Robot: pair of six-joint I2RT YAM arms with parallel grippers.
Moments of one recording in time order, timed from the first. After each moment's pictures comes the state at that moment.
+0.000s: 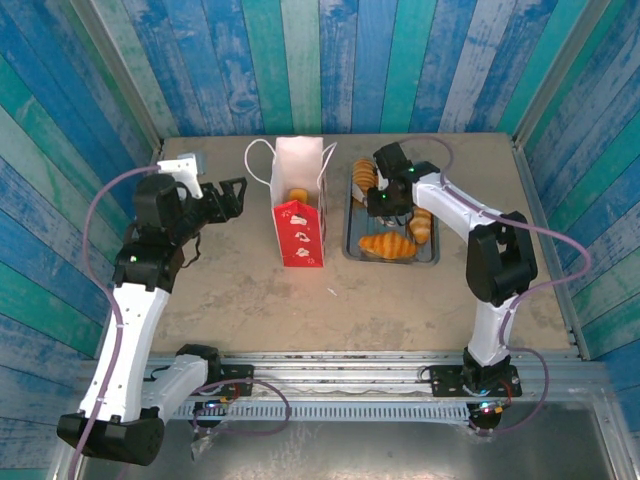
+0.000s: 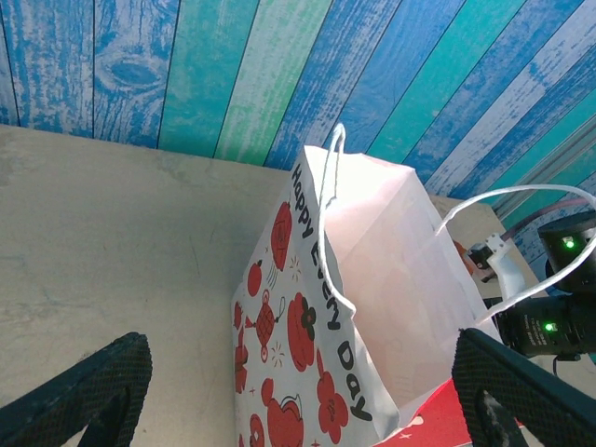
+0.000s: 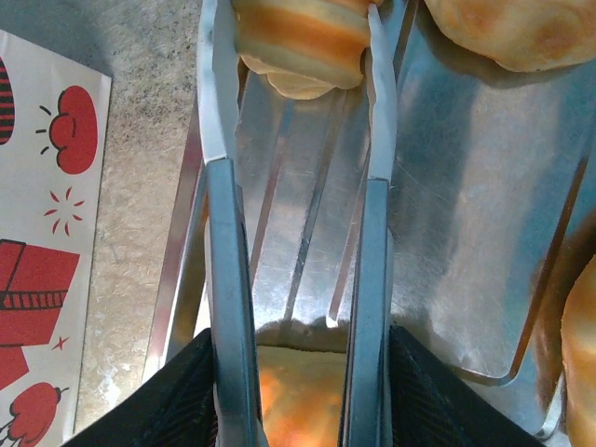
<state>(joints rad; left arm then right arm) -0.12 0.91 1.09 -0.52 0.24 -0.34 0.44 1.92 1.54 -0.76 -0.03 0.34</state>
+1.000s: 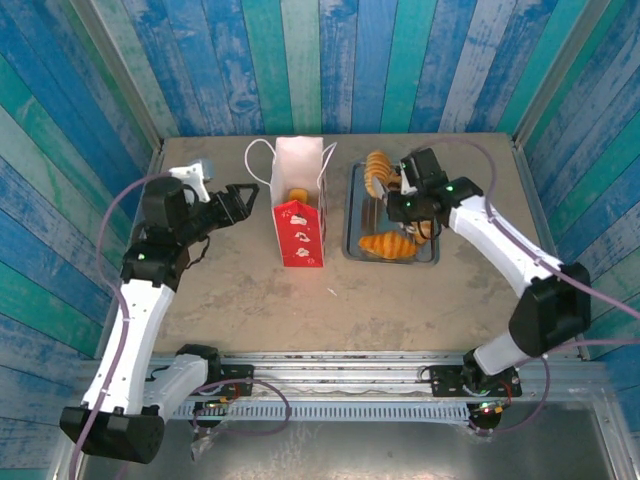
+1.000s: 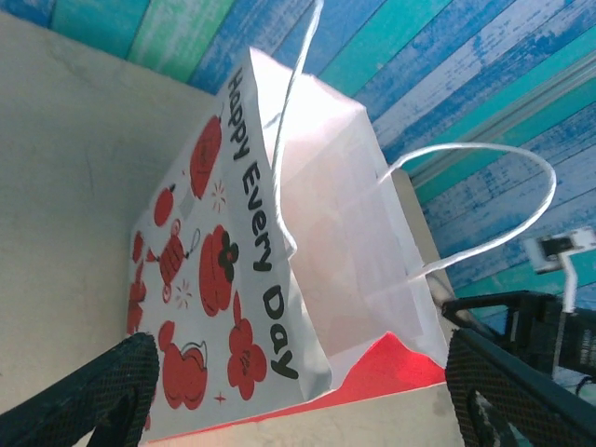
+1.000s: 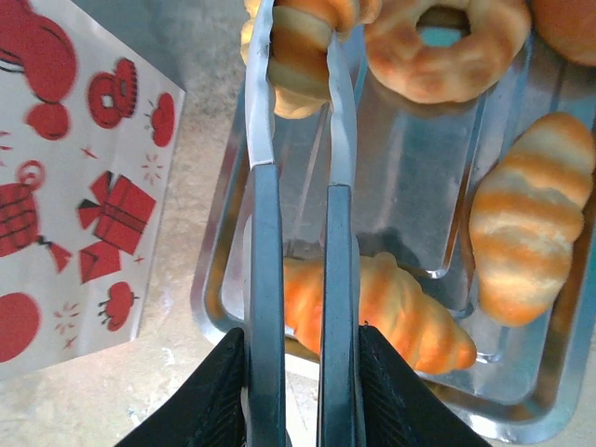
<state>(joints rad) -0.12 0.94 1.00 -0.44 0.45 -0.56 0.44 1.45 1.30 -0.76 -0.01 0.37</state>
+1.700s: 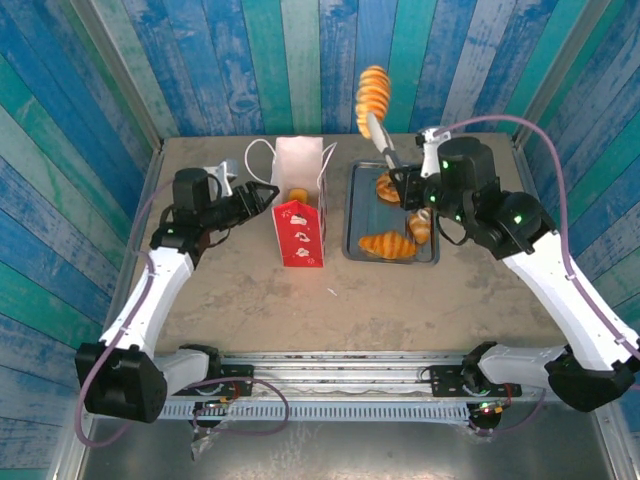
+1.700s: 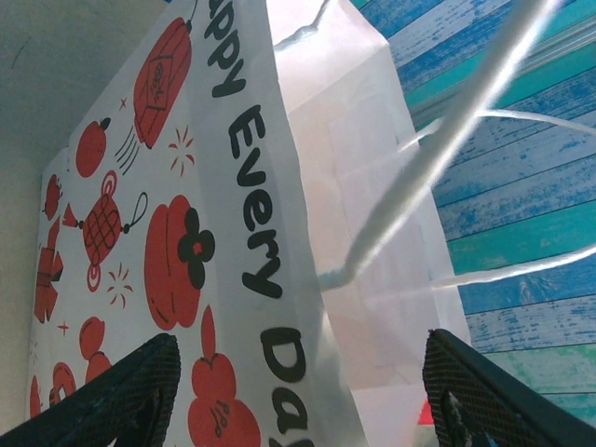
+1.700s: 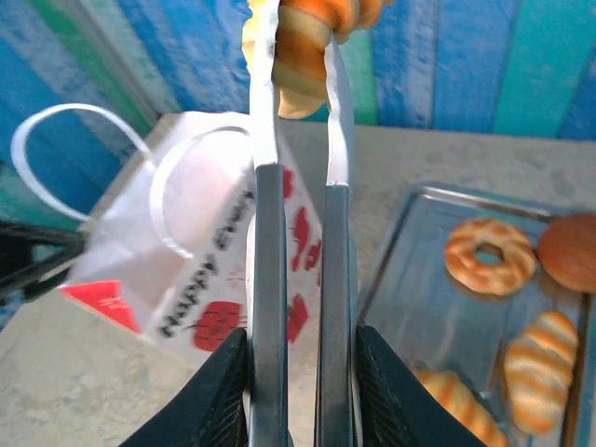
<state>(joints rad) -0.14 1.15 0.94 -0.24 0.59 -0.67 0.70 1.22 1.58 -0.82 0.16 0.35</state>
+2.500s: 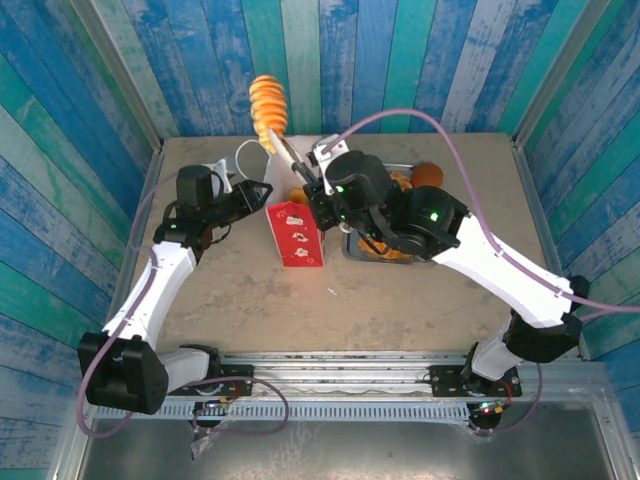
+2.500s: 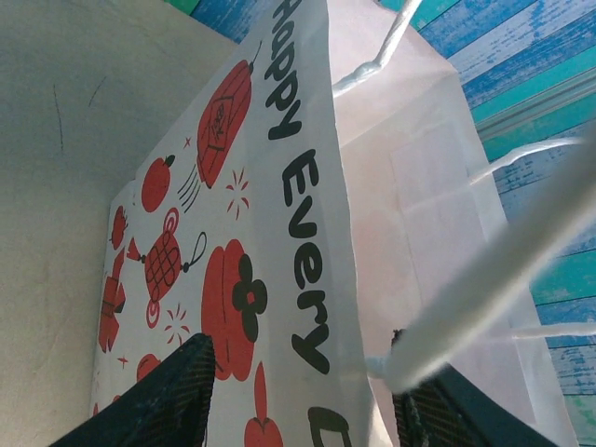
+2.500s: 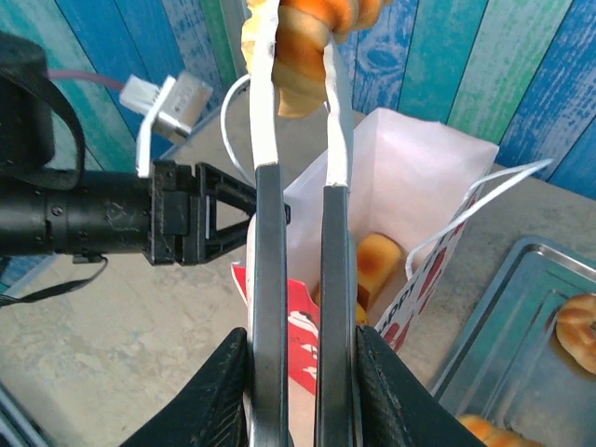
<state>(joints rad) -0.14 1.18 0.95 -0.25 0.47 -0.62 1.11 1.61 1.99 -0.94 0.42 0.33</state>
